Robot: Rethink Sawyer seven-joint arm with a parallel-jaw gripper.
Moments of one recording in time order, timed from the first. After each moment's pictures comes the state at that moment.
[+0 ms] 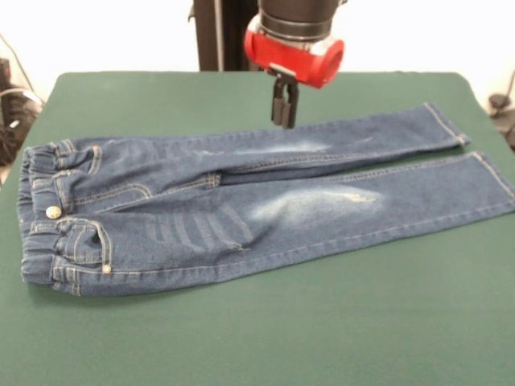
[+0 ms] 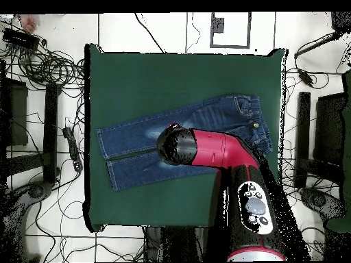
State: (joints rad) arm -0.20 -0.66 0.01 1.65 -0.14 0.53 2.32
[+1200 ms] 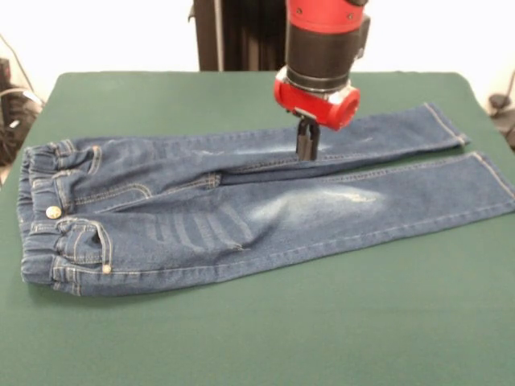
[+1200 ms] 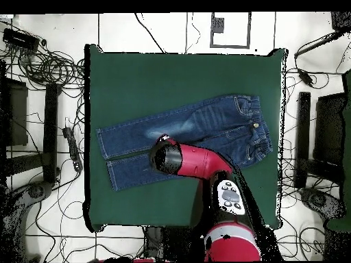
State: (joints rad) arm -0.12 -0.52 -0.04 1.74 0.00 0.31 2.33
